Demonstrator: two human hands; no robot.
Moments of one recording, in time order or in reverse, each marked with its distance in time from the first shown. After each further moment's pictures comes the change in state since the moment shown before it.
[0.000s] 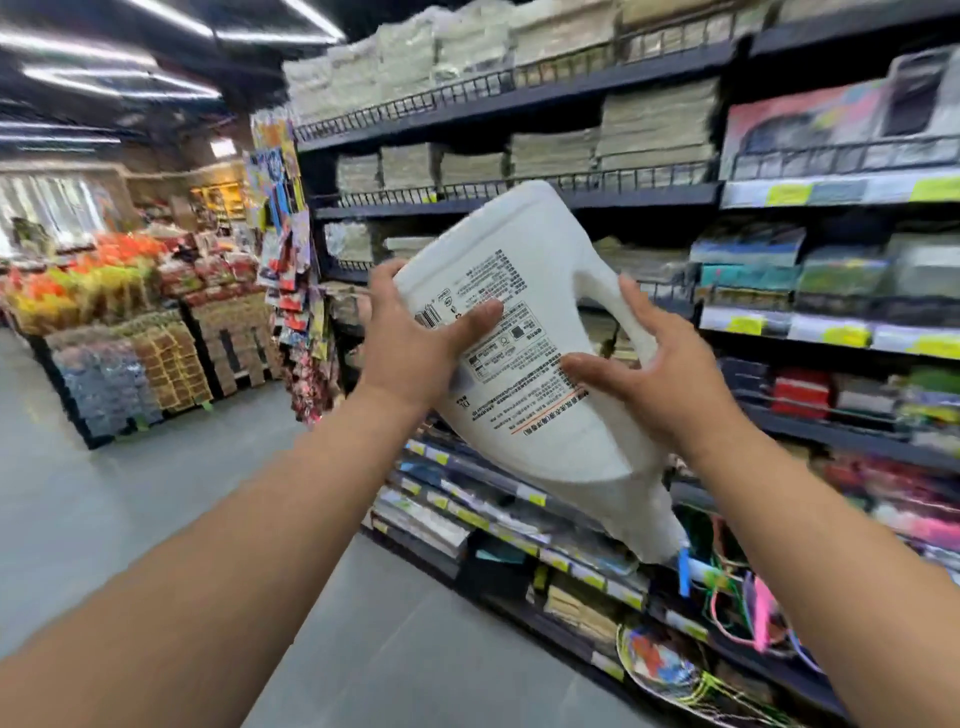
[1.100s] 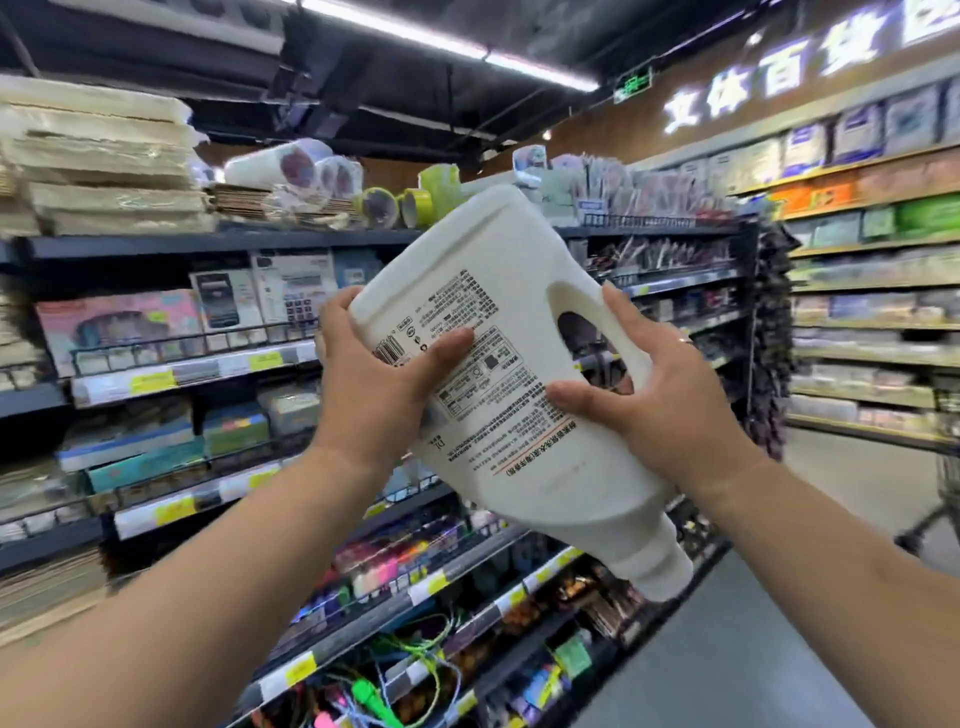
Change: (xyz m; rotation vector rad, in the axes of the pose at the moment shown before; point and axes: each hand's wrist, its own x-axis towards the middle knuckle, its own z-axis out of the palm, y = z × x) left_hand -0.080 0.194 0.291 -0.888 -0.956 0.214; right_hand -0.189 -0.121 -0.258 -0.758 0.980 0.270
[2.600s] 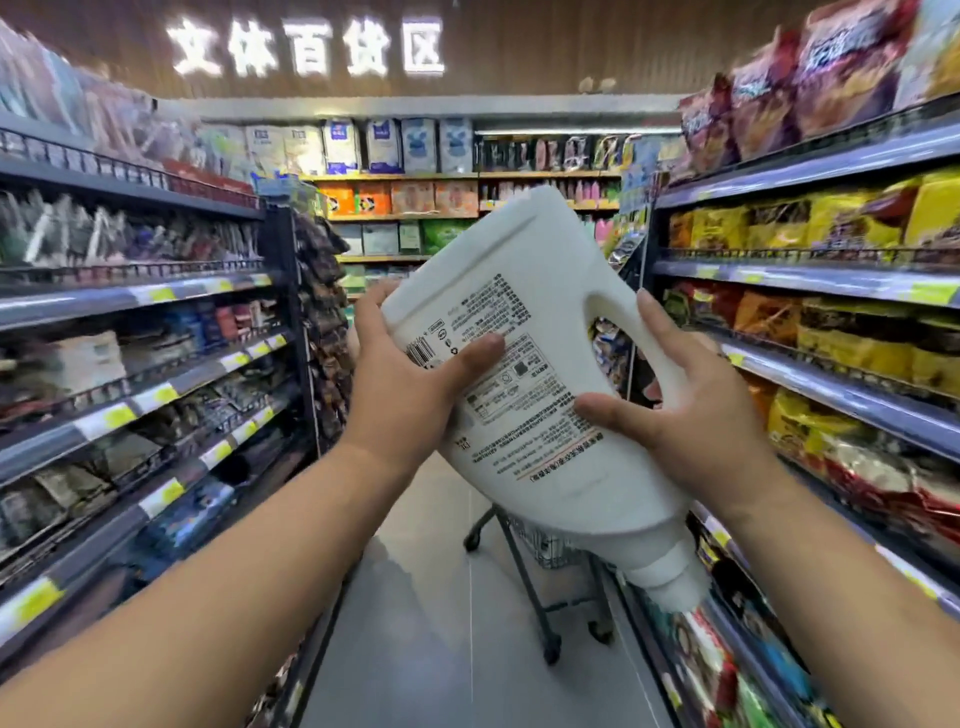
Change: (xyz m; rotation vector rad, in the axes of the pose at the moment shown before) left_hand 0.177 -0.283 0.943 -0.748 -0.708 -0.121; right_hand 0.281 0.604 -0.447 -0.648 0.606 0.337
